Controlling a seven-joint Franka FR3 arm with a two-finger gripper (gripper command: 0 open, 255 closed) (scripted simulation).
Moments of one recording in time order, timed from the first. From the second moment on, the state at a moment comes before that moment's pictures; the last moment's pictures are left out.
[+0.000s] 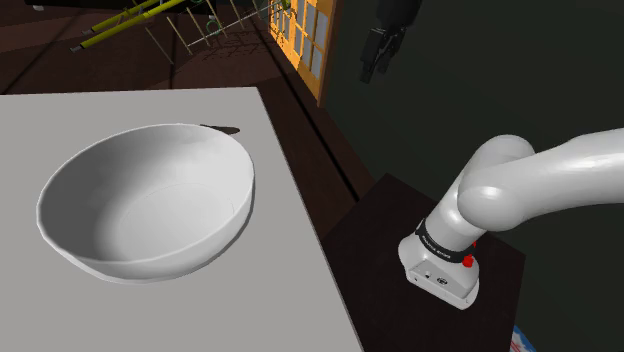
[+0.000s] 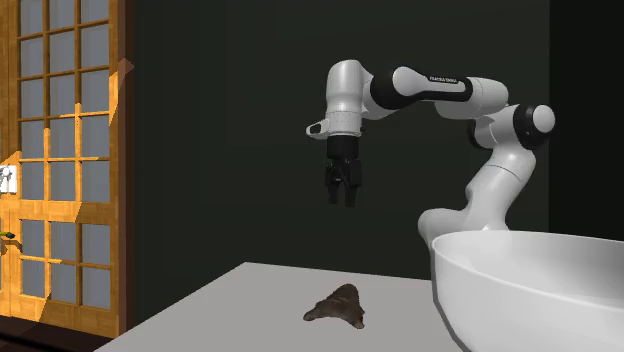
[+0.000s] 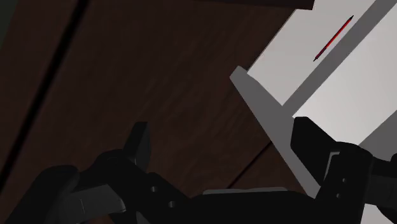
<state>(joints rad) 0.02 -0.79 -0.06 -2.42 0.00 1.68 -0.11</state>
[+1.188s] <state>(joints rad) 0.21 -0.32 0.13 -2.08 0.06 1.75 -0.16</state>
